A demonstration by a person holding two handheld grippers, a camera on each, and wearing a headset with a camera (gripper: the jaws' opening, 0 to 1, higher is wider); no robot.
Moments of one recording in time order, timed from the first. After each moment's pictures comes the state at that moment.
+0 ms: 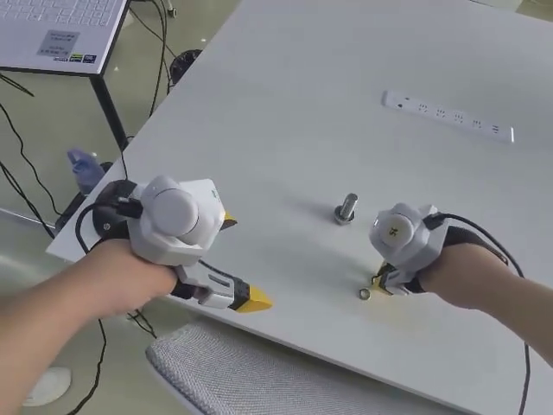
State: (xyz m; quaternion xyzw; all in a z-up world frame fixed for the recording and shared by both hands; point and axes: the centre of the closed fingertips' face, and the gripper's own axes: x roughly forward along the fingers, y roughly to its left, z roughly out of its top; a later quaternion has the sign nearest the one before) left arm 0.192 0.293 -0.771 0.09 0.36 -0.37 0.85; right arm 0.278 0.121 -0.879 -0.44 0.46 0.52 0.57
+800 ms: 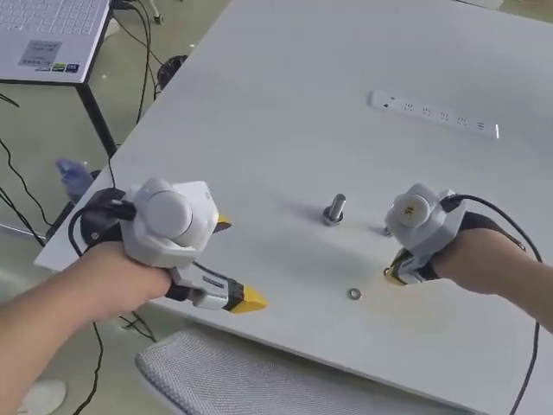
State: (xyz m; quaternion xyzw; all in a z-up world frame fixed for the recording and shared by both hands) left arm 0.199 0.289 -0.771 0.10 0.36 -0.38 0.85; right arm 0.301 0.086 -0.856 -0.40 0.49 0.49 0.59
